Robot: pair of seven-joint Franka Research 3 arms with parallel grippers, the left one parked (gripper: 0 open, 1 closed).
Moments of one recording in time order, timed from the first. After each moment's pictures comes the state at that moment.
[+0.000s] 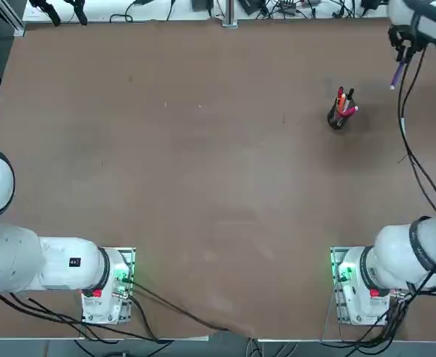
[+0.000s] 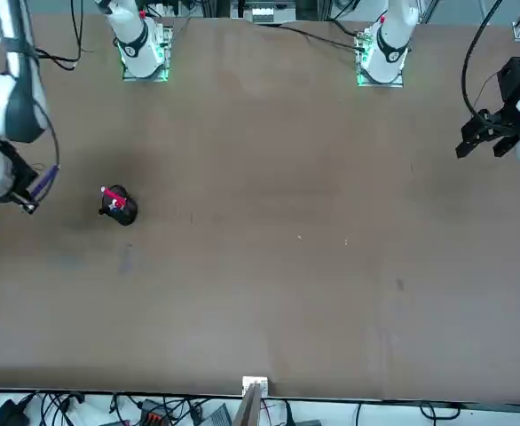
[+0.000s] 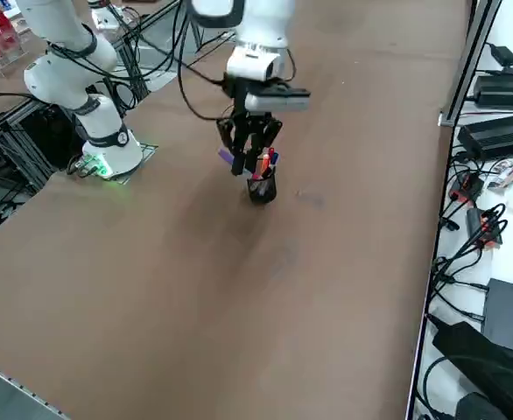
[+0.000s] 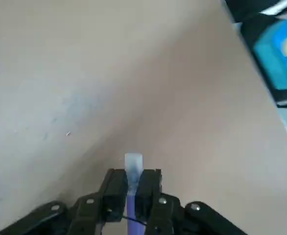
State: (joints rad) arm -0.22 0.23 0.20 -1.78 -0.54 1.85 0.88
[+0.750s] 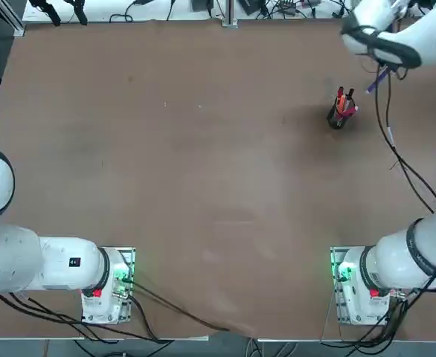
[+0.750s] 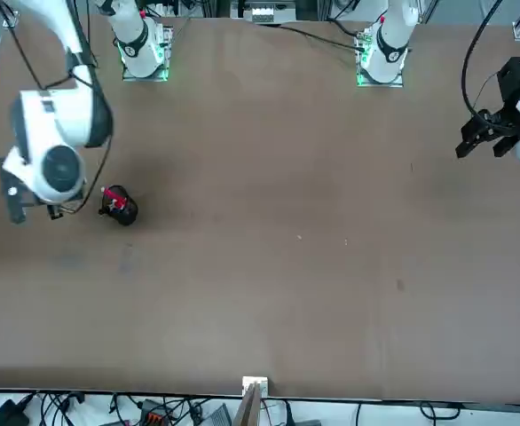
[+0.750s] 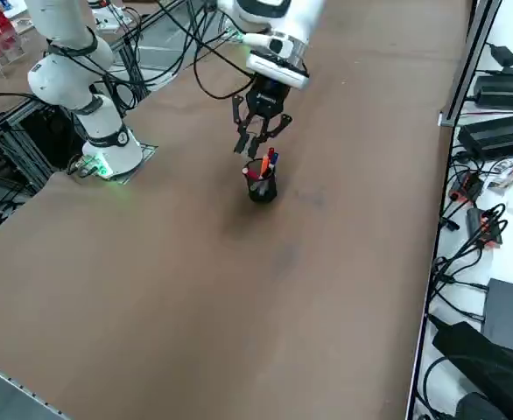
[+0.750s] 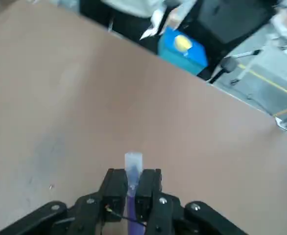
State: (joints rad) arm 0.03 0.33 0.20 -1.78 -0.80 1.59 1.76
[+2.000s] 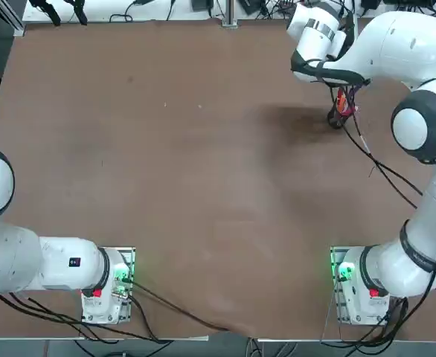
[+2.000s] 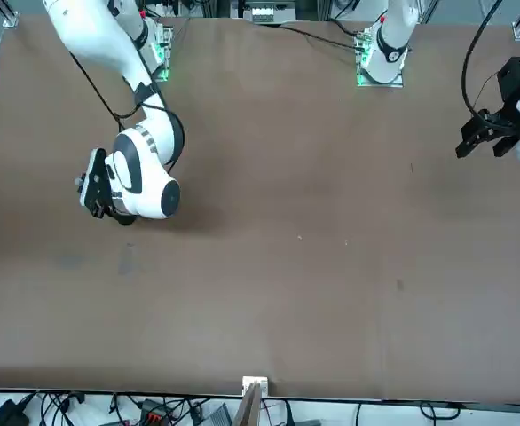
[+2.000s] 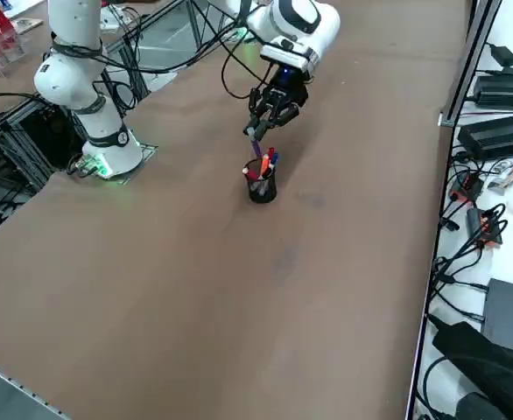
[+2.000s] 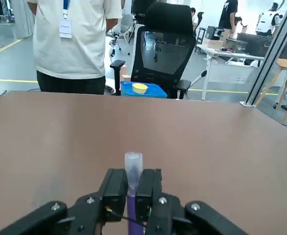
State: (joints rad) arm 0.26 0.55 0.19 -1.63 -0.91 1.28 2.34
